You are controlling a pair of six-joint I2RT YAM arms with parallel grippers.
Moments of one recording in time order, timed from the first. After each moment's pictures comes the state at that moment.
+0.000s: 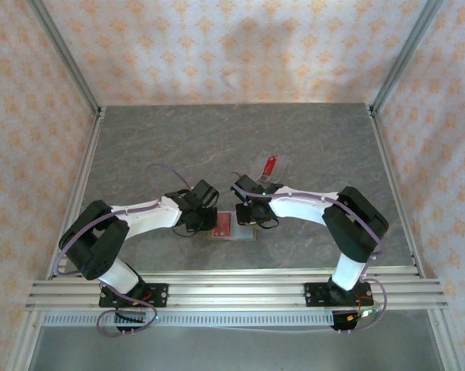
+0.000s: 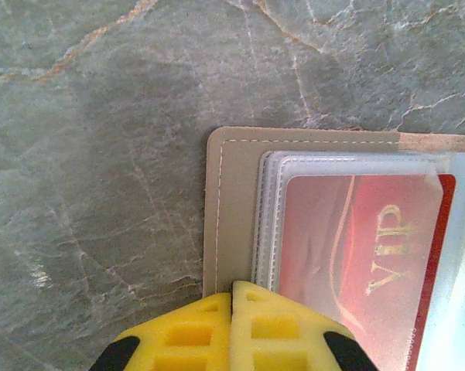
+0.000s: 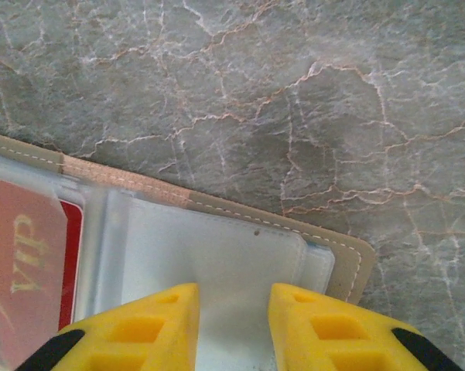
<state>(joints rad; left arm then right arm) -0.65 1.56 0.77 -0.43 0.08 -0.78 0.83 1.74 1.01 -0.51 0.01 0.64</state>
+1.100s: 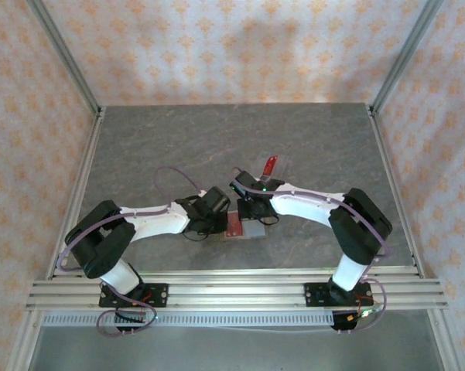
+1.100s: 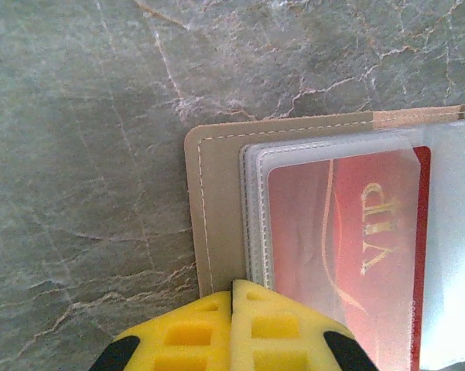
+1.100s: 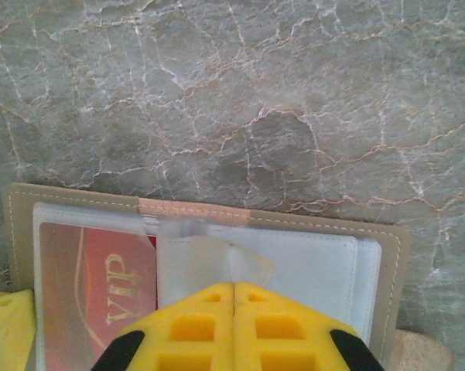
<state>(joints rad) -0.77 1.59 0.77 -0.31 0.02 -0.90 0.83 1.70 1.07 -0.60 0.09 0.66</state>
